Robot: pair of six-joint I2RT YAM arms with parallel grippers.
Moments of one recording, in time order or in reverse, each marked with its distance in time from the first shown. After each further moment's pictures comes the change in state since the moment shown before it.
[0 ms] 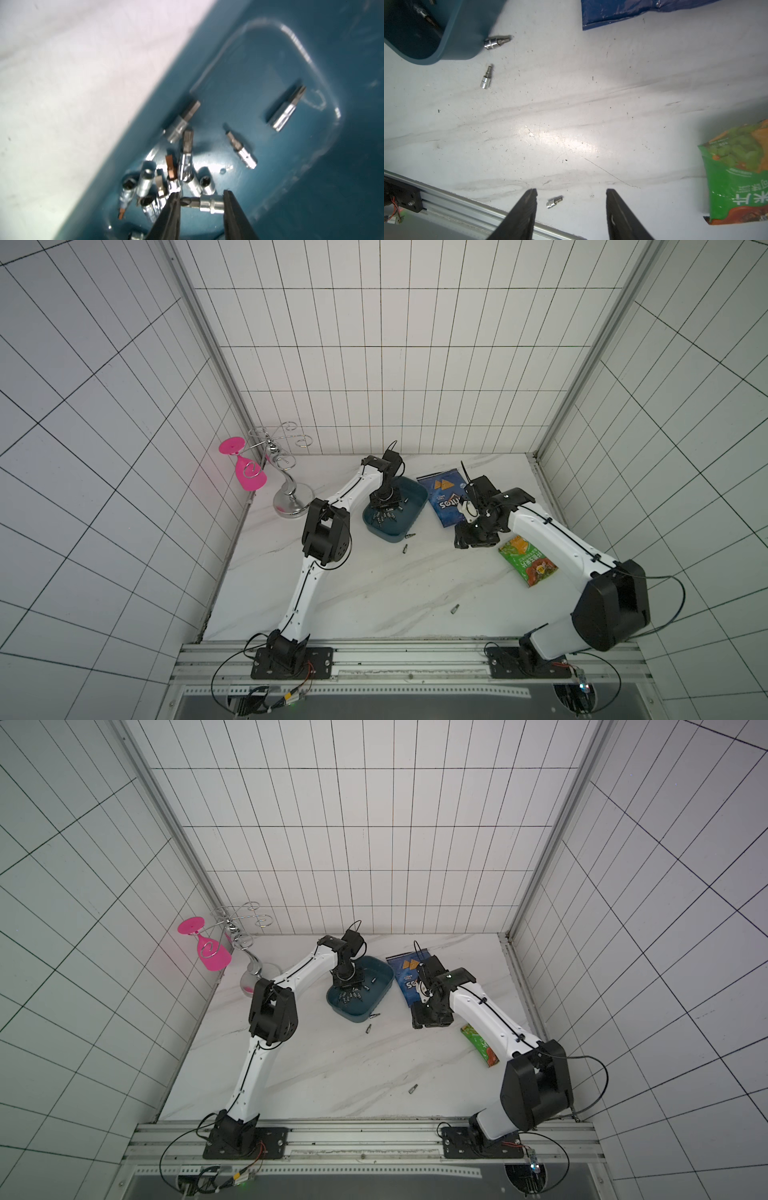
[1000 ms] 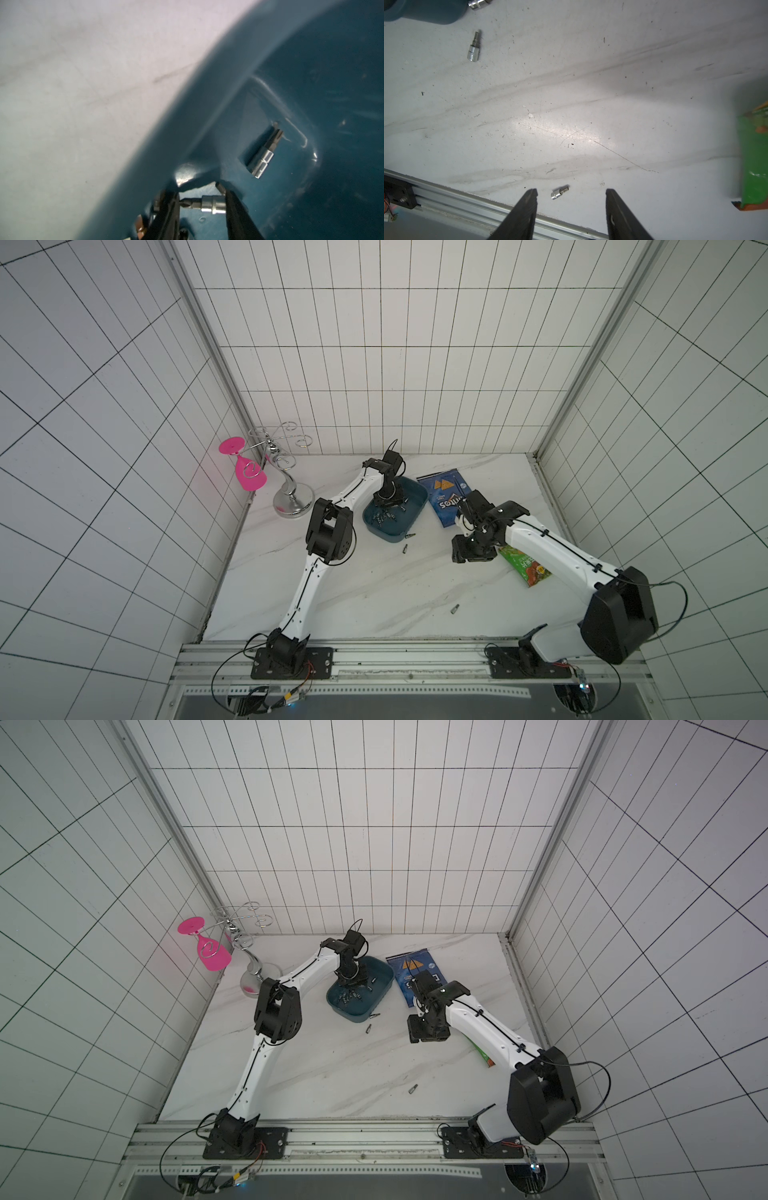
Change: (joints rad) left arm 0.008 0.072 0.039 0.103 0.035 -0.010; right arm 0.096 -0.057 -0.113 0.023 0.014 0.097
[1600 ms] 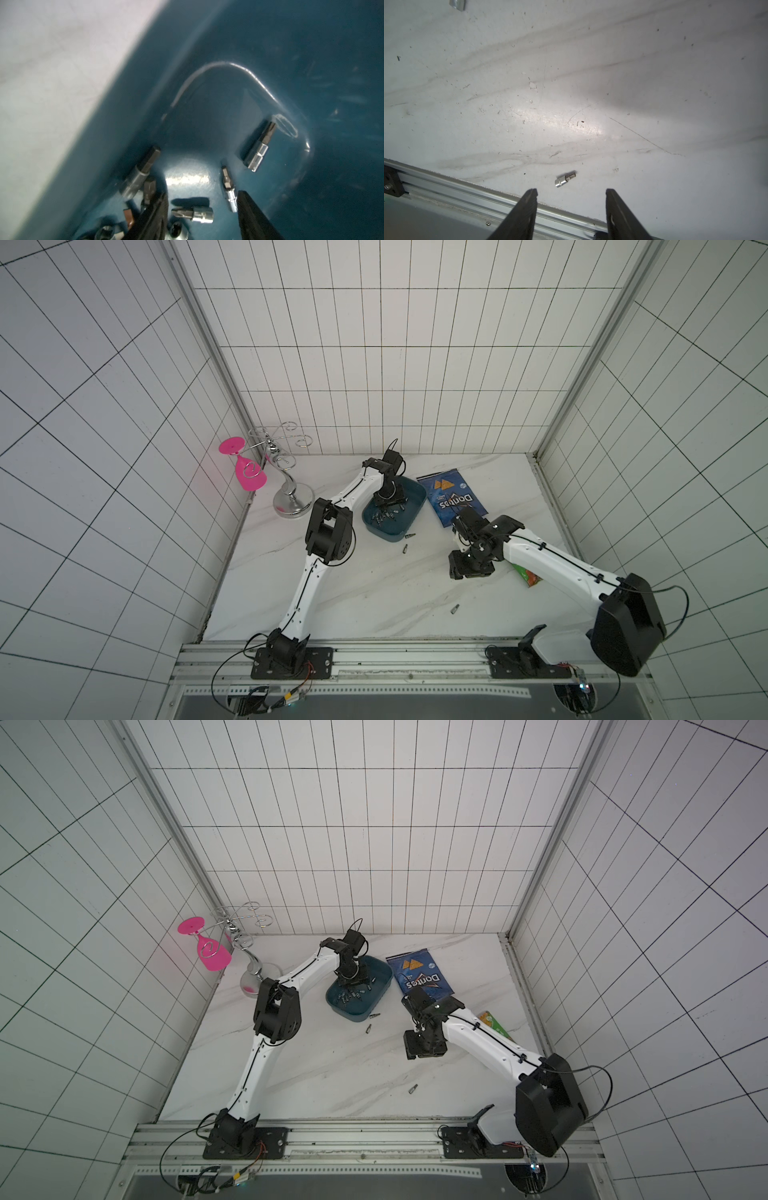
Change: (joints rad) left arm -0.001 -0.025 -0.019 0.001 0.006 0.000; right arm 0.118 -0.072 -0.133 0.023 -0.002 0.105
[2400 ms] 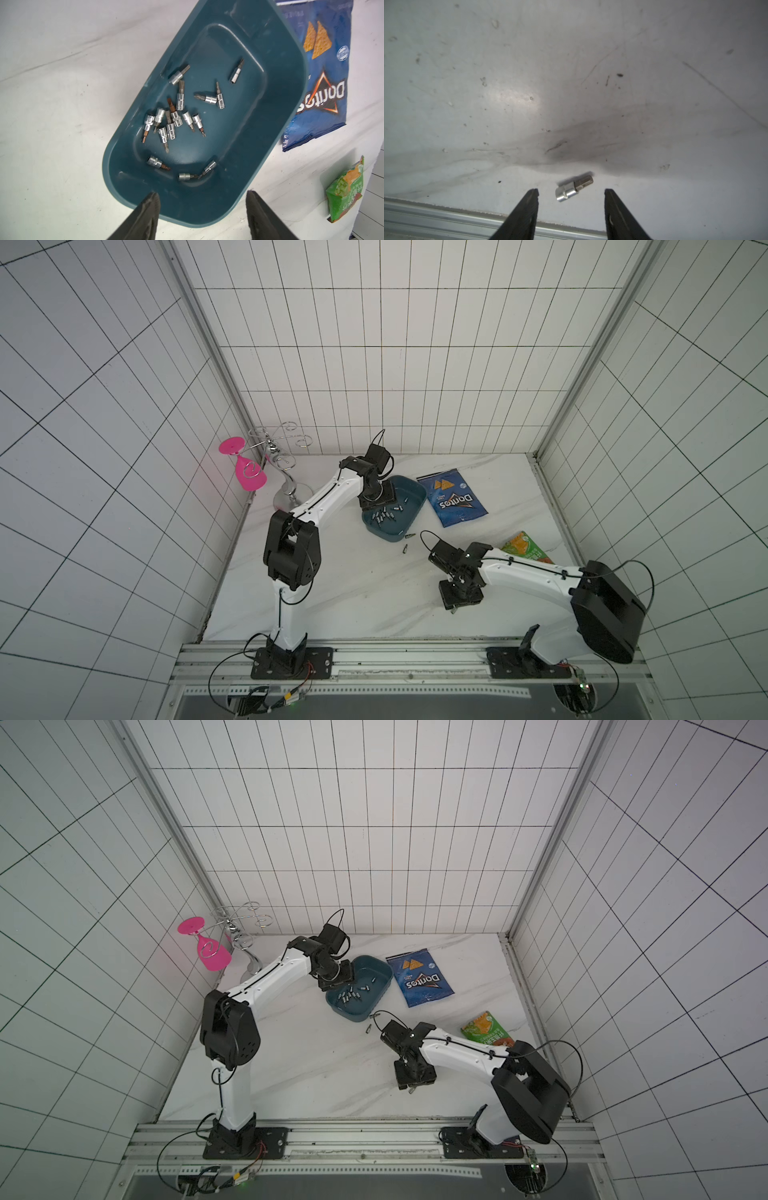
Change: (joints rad) left arm 0.000 -0.493 -0.467 0.047 -0.019 -0.001; right arm 0.229 0.108 -0.172 0.127 0.066 0.200
